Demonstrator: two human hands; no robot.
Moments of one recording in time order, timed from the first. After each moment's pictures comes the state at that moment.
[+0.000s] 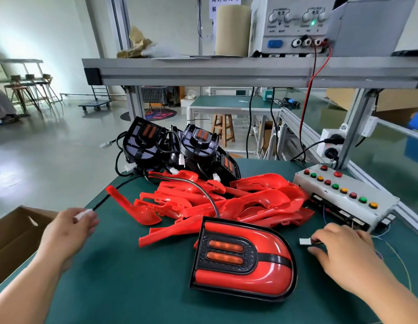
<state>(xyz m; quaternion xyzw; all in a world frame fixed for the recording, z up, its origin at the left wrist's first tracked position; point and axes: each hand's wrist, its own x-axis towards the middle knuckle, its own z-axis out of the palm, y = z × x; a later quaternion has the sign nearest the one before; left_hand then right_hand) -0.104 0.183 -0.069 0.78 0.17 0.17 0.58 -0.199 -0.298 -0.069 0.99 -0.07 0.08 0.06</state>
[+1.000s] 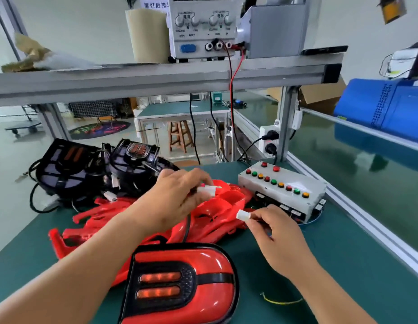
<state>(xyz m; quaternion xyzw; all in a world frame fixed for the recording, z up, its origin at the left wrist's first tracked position) -0.080 -0.085 0.028 0.84 -0.48 0.15 0.20 -0.188 -0.297 -0.062 0.90 -0.02 0.29 -0.33</state>
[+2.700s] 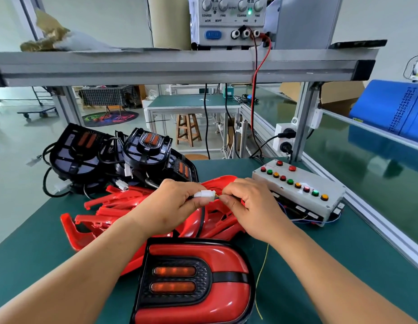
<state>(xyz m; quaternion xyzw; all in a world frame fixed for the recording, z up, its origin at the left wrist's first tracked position) -0.066 -0.062 0.002 0.84 -0.46 0.08 0.28 -0.129 -0.256 -0.017 0.90 0.16 0.28 -0.27</state>
